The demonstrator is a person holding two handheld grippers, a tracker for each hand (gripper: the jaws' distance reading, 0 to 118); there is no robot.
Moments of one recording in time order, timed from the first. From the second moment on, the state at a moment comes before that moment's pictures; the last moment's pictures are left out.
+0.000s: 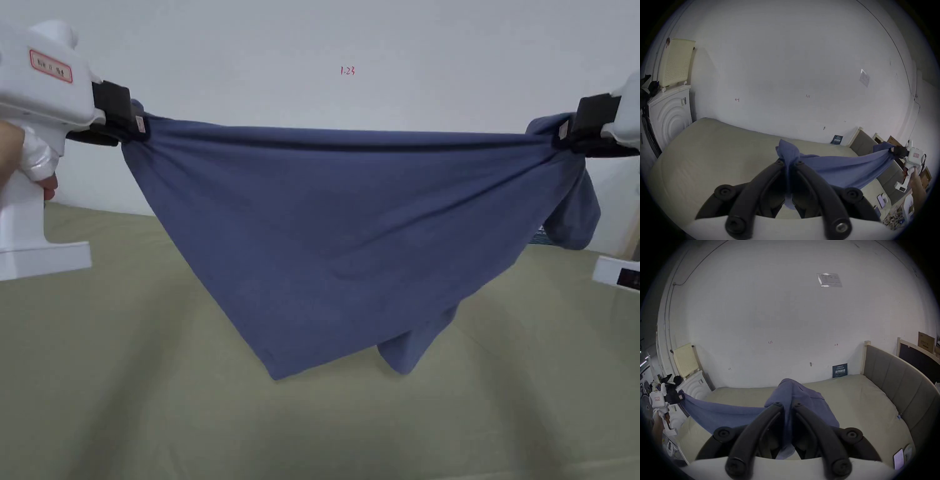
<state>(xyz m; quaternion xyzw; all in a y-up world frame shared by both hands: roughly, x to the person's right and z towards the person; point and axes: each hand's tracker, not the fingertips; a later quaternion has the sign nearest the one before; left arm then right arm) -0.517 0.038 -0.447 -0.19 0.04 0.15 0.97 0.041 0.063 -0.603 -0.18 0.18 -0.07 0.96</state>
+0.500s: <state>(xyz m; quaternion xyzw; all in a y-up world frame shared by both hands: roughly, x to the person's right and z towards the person) -0.515 -0.084 -0.374 -0.26 0.01 0.21 0.94 0.071 -0.066 -0.523 -0.26 0.19 -0.09 0.94</state>
